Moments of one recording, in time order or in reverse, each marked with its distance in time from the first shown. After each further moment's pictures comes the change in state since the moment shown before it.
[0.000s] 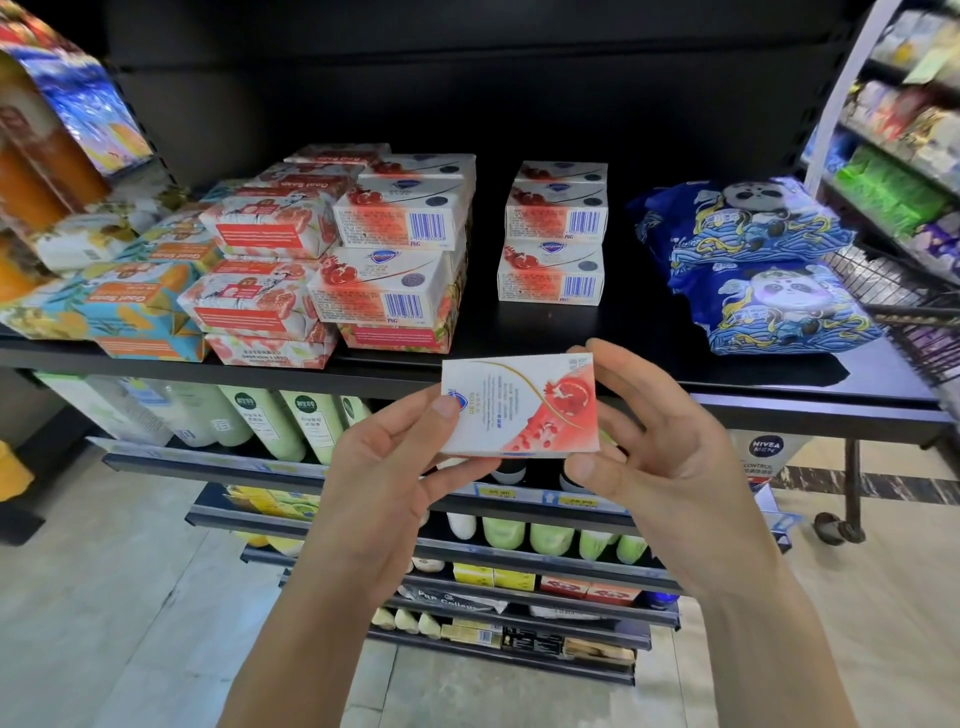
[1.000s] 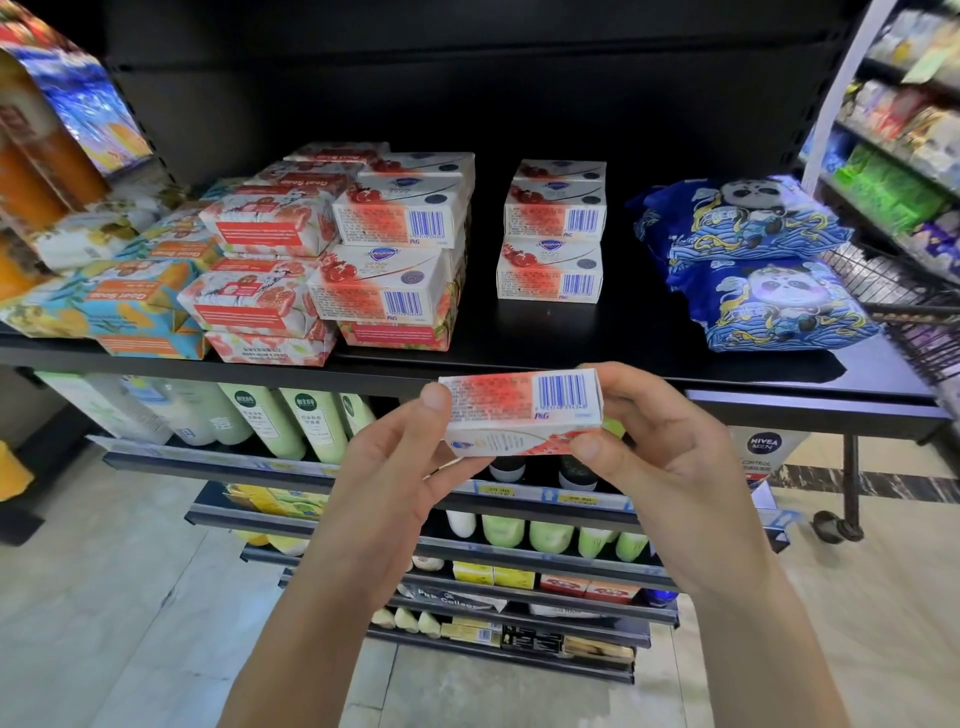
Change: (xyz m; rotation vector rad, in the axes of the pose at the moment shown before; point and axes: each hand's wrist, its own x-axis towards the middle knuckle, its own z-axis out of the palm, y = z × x) left_hand -0.007 -0.001 0.001 0.053 -0.049 0.005; right_hand -0.003 0.004 -0.001 -0.153 0.057 -0.070
